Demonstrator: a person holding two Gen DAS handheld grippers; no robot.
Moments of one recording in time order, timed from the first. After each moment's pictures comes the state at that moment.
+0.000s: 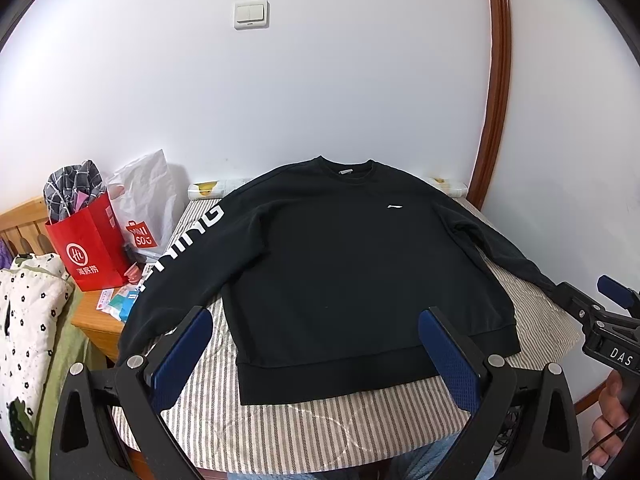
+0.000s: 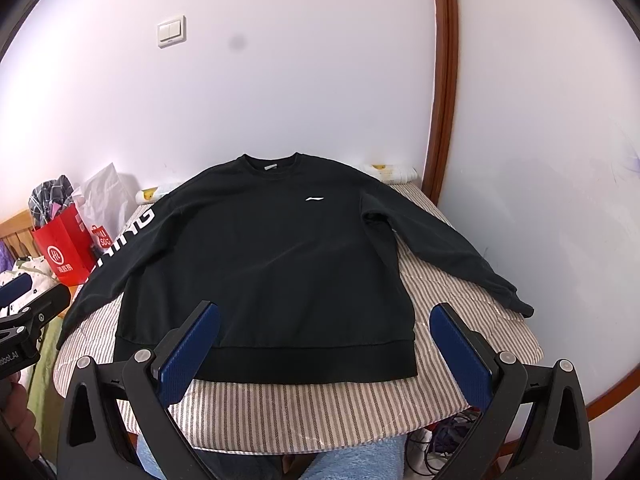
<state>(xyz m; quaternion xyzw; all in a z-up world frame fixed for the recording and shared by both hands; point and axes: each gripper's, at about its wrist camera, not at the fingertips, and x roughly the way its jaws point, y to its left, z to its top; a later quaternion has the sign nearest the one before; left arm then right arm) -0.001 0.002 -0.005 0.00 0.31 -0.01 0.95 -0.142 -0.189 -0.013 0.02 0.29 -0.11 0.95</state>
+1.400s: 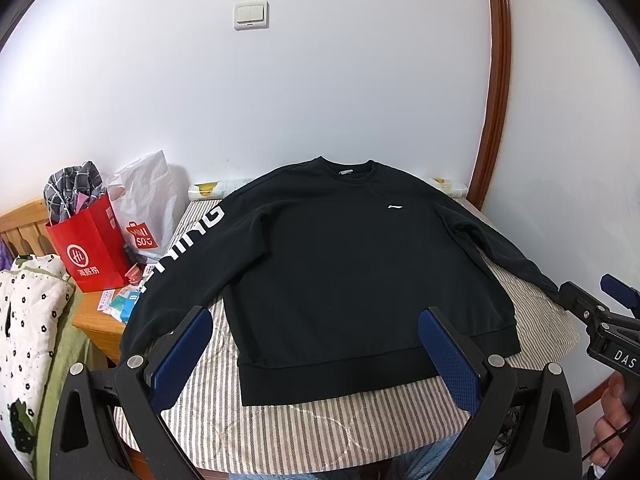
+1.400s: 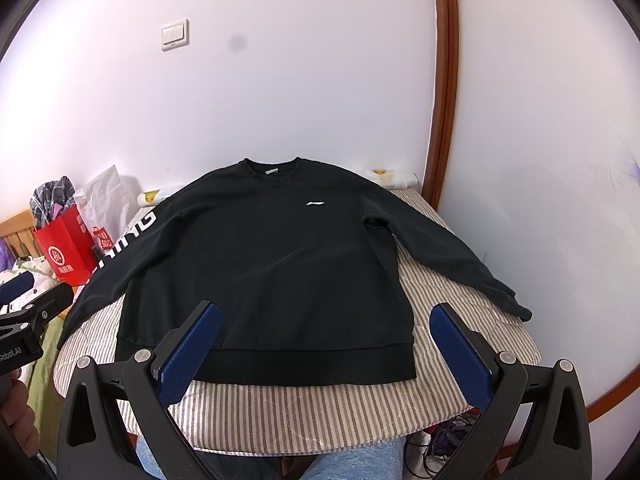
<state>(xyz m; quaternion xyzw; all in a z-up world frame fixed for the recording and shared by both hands) 0.000 0.007 -0.001 -0.01 0.31 -0.01 0.95 -0.143 -0.186 -0.008 0.02 0.28 -0.11 0.95</state>
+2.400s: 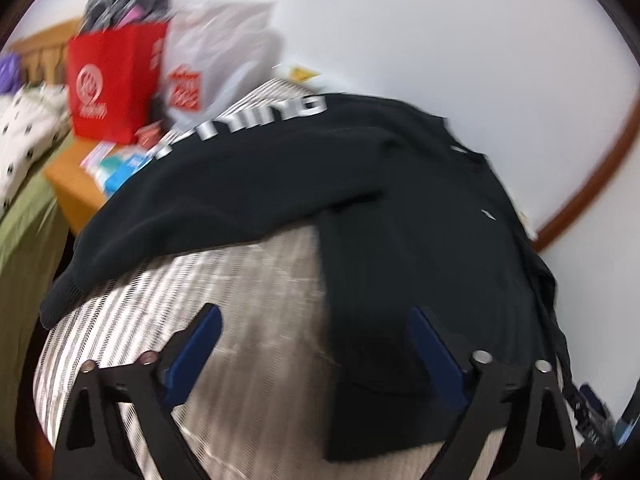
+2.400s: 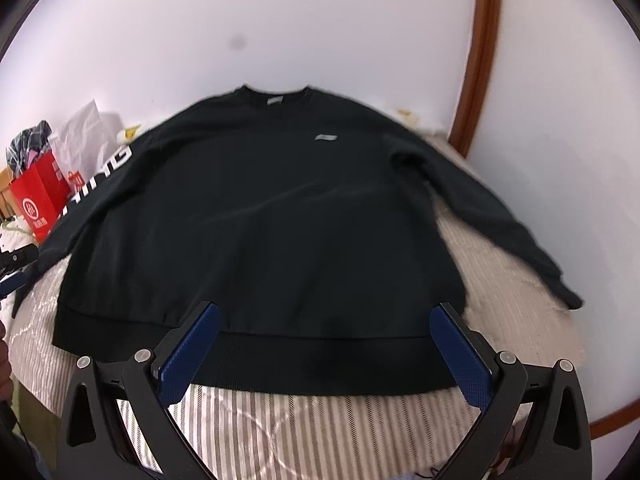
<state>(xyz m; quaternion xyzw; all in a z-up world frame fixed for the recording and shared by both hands) 0.095 0.165 -0.162 -0.24 0.40 0.05 0.88 -0.044 -0.189 -0.126 -0.01 0.37 -0.09 0.92</state>
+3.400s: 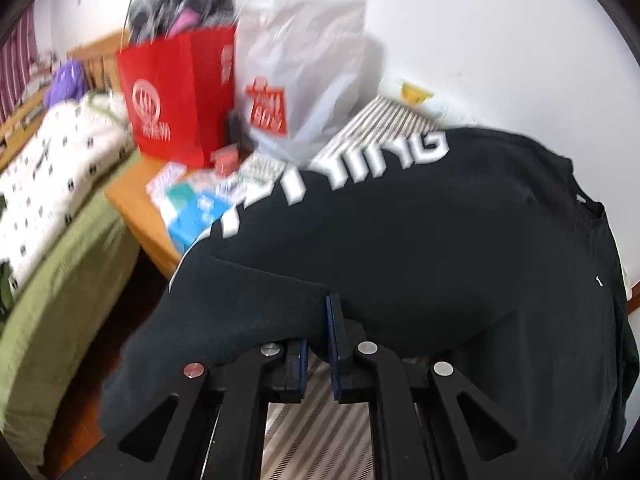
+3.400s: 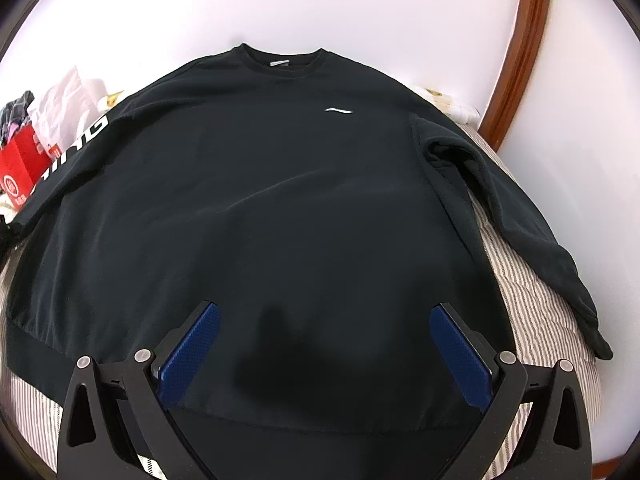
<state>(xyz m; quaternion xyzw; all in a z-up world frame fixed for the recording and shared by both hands) 0.193 0.217 -0.153 -0.19 0.41 0.22 0.86 0.047 -0.216 -0.160 -0.04 0.41 -0.08 0.91</state>
